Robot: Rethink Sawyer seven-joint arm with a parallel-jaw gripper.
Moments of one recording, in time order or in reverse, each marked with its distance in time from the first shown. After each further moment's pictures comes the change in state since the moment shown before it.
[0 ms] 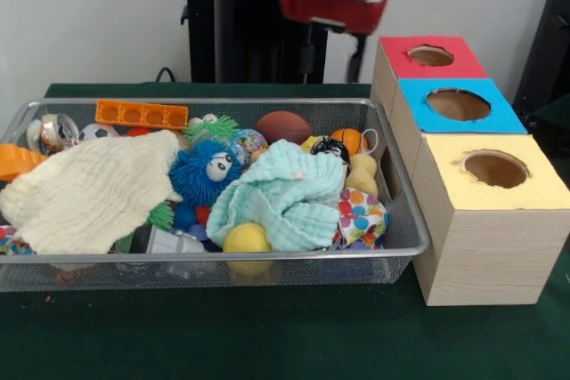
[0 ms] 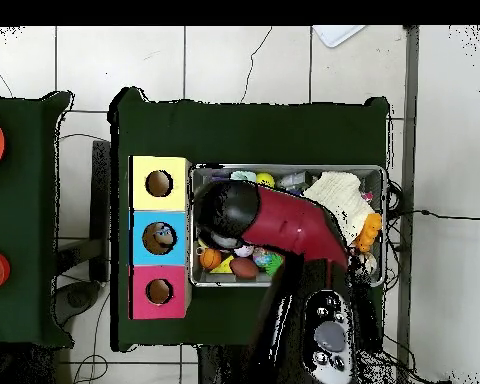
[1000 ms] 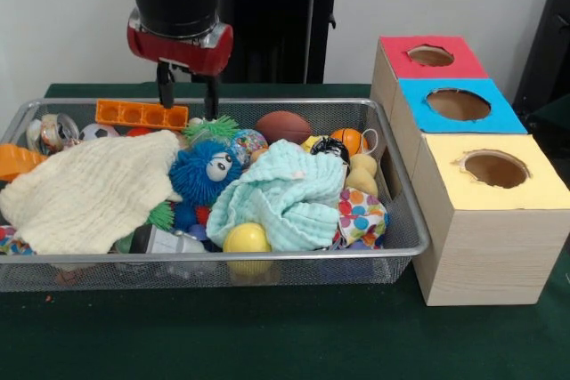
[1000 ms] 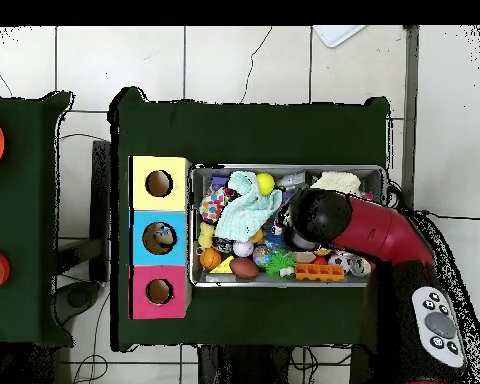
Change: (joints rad) arm -0.315 0.046 0.177 -0.017 -0.257 -0.060 0.000
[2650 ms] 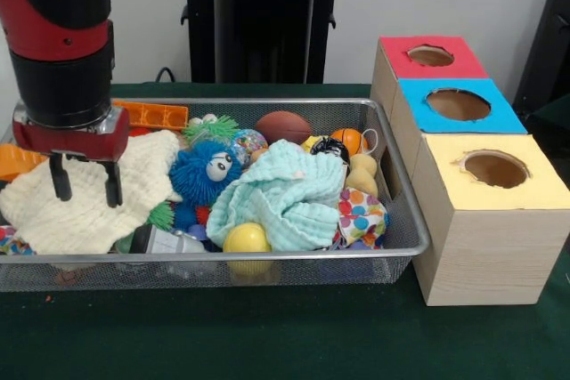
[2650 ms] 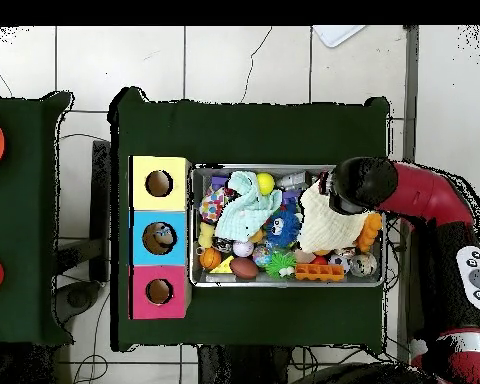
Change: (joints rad) arm -0.217 0.187 0.245 -0.314 -0.262 0.051 -0.154
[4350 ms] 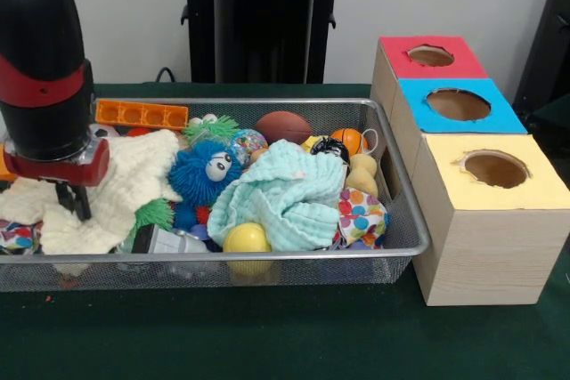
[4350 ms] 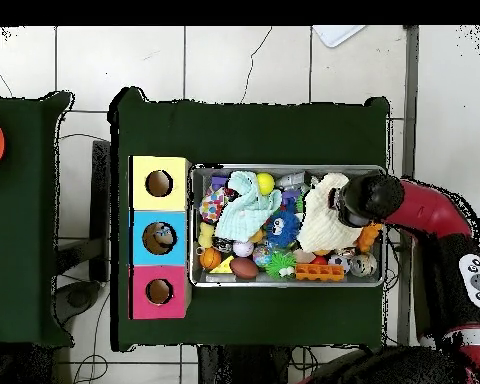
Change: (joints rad) arm -0.072 0.105 0.009 -0.022 -0.049 -0.016 0.000
